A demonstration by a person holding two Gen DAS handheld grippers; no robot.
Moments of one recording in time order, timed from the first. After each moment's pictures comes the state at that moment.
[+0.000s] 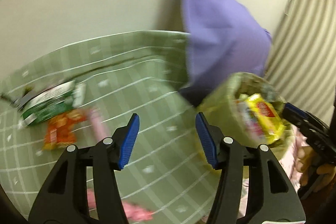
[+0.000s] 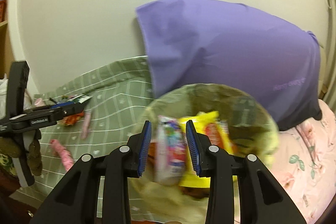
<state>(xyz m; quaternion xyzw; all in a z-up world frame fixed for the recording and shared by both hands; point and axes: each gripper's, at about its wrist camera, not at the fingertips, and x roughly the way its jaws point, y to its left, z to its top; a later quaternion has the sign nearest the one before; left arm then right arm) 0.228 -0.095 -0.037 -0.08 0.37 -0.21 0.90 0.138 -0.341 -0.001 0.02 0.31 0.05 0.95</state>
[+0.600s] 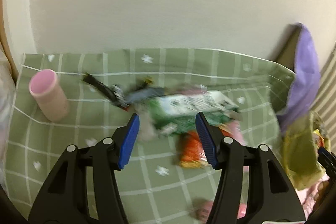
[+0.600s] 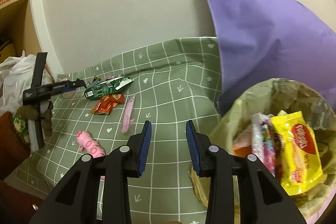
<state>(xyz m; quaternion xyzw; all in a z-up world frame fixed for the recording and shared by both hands) 0.272 0.112 -0.095 -0.15 0.38 -0.03 0.91 0.173 -0.246 -0.035 0.00 0.35 0.14 0.93</state>
